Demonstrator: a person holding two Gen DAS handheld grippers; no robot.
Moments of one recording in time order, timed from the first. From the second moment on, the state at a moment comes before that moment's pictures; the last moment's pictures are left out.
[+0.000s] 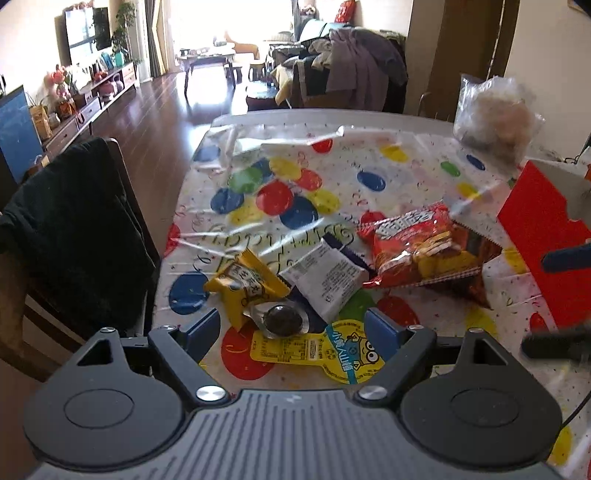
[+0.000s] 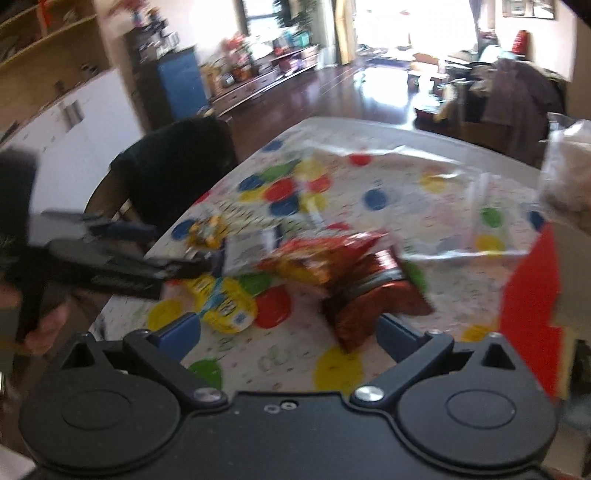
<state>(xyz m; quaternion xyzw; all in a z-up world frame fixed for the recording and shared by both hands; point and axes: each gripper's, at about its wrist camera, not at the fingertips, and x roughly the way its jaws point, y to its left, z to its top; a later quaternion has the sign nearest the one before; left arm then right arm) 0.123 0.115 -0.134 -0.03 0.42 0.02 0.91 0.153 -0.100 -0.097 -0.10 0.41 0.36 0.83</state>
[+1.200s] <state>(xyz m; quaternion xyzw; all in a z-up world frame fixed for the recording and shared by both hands) 0.157 0.138 -0.167 -0.09 0.49 0.05 0.87 0.160 0.005 -0.166 -0.24 0.41 0.44 0.76</state>
